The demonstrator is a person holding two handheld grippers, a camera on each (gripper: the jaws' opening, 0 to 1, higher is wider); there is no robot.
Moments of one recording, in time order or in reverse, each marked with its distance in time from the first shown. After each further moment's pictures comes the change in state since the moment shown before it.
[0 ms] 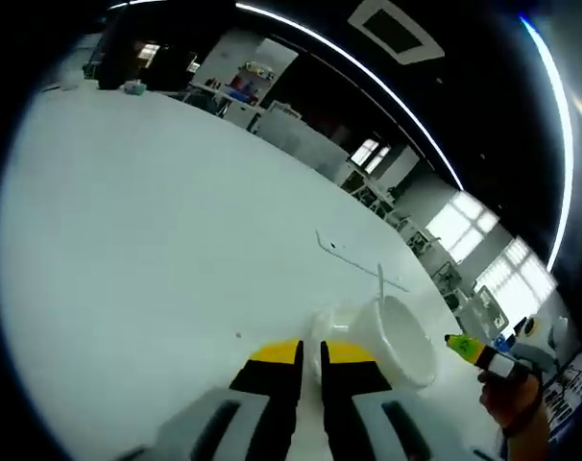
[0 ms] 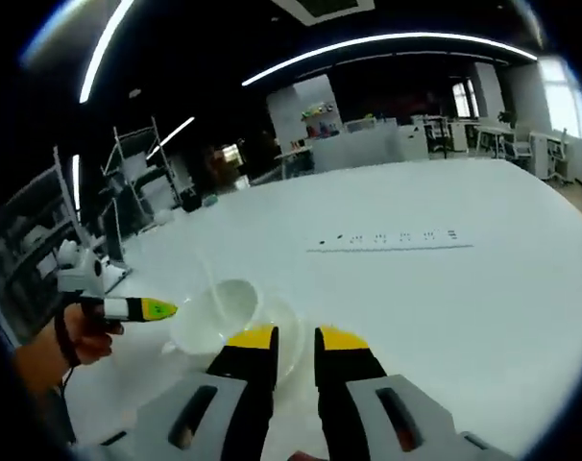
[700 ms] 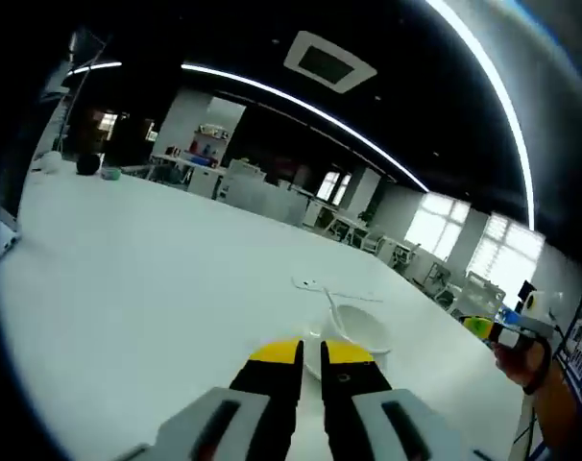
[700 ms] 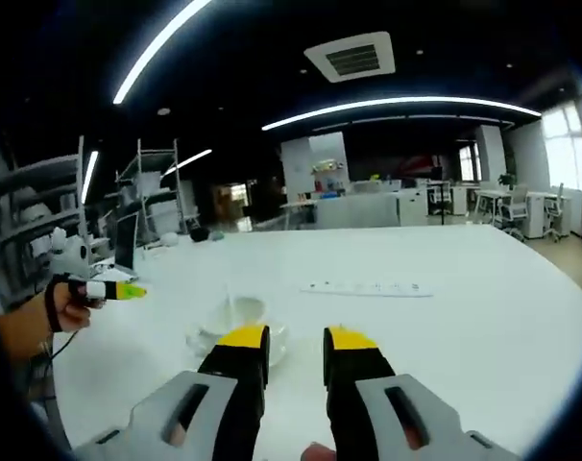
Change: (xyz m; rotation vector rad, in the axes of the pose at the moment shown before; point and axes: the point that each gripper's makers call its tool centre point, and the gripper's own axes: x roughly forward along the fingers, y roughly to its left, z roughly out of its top) left arm -0.096 -0.028 0.018 0.326 -0.213 -0.073; right arm -0.088 -0.001 0.007 -0.137 -0.181 -0.018
